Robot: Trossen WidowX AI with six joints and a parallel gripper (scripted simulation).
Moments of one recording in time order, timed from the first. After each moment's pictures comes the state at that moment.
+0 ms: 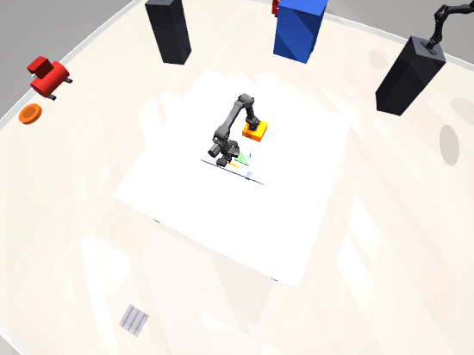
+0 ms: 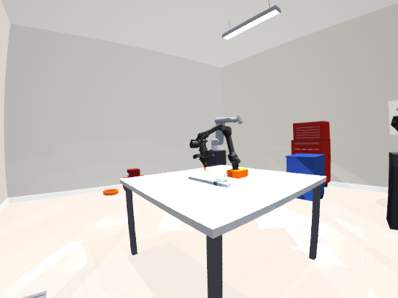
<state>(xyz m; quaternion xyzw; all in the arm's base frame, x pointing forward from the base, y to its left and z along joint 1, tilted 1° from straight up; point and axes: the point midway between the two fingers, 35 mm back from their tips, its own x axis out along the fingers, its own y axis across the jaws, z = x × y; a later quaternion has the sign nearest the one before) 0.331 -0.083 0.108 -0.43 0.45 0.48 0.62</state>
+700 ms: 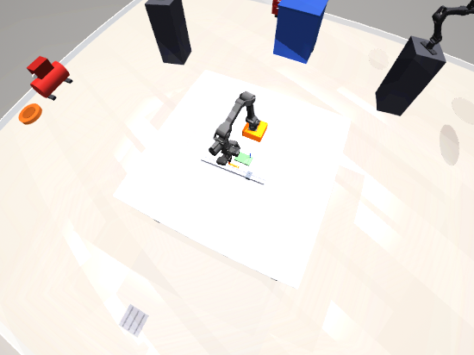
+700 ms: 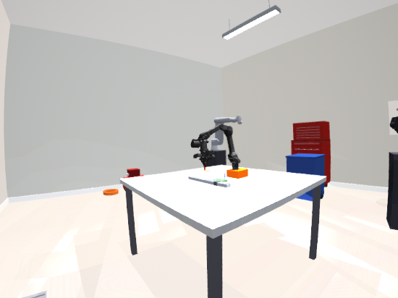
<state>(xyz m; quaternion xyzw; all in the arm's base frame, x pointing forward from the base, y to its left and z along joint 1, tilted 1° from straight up) 0.329 -0.083 0.106 -0.44 0.43 0.46 0.64</state>
